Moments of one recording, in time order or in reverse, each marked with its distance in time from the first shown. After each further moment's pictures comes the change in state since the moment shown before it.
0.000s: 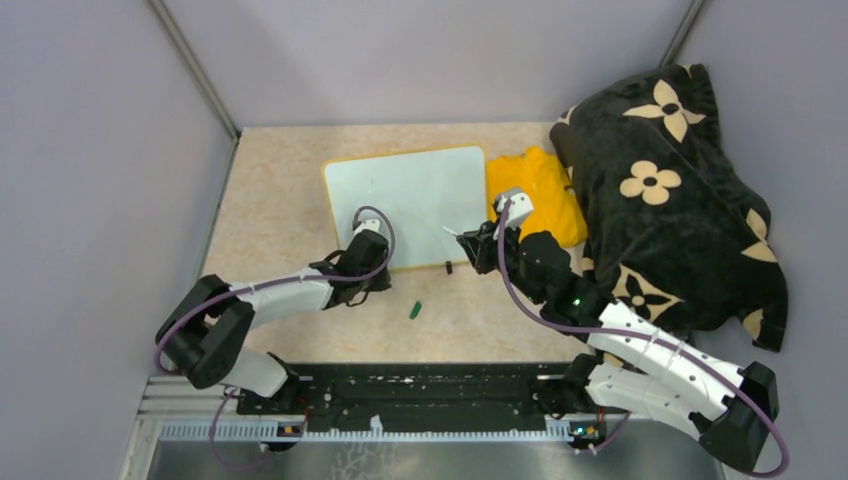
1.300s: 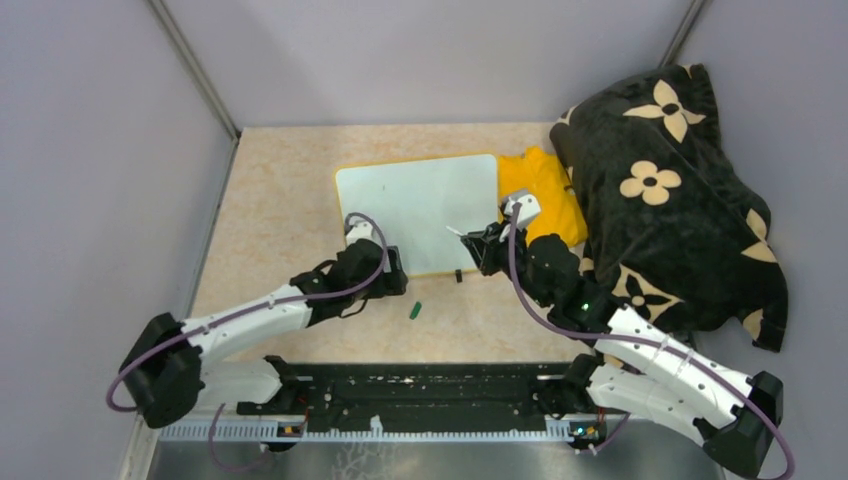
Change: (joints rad) left arm -0.135 -0.211 -0.004 -0.142 -0.066 -0.166; right arm 0.000 -0.048 0.000 -0.027 0.000 -0.006
